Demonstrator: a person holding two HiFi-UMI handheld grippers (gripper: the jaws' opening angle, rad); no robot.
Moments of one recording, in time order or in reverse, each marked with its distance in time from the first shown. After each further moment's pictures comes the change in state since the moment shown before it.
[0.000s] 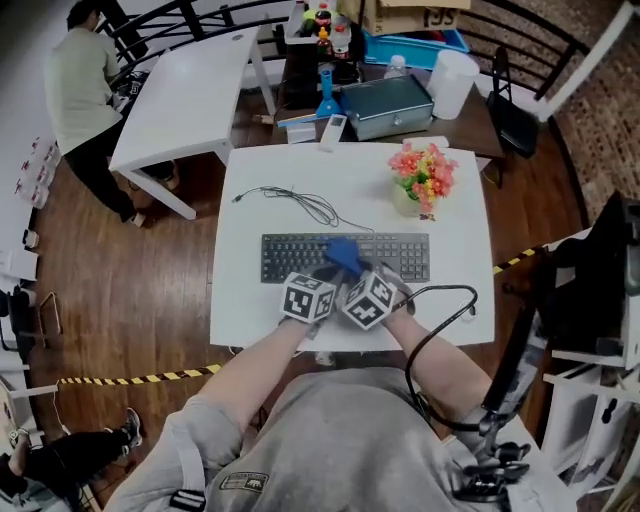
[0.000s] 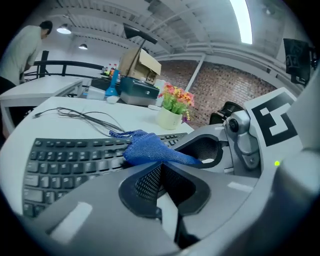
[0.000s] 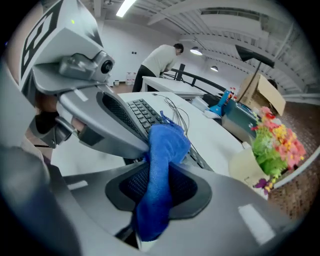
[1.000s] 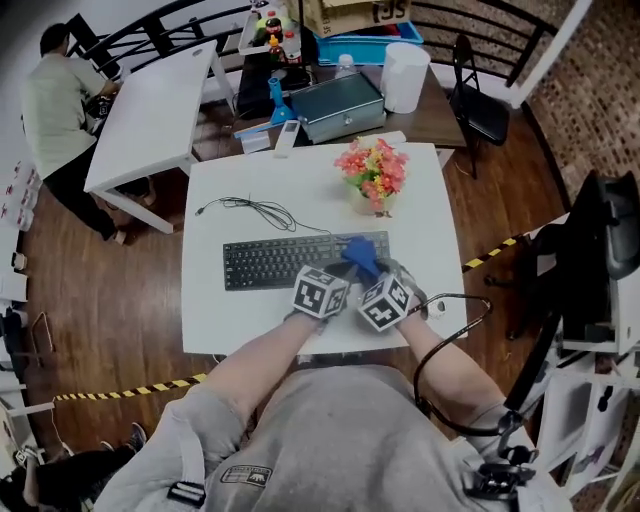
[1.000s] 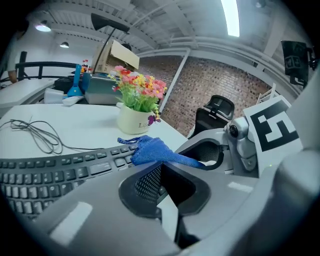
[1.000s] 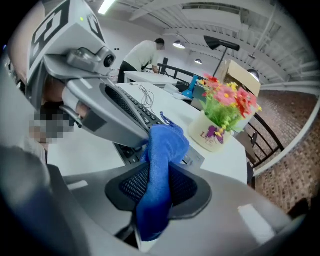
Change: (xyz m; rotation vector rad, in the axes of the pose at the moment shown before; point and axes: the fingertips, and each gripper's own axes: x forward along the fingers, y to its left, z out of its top) left arm 0.088 -0.101 0.033 0.103 0.029 -0.124; right arm -0.053 -0.086 -0.111 0.125 0.056 -0.110
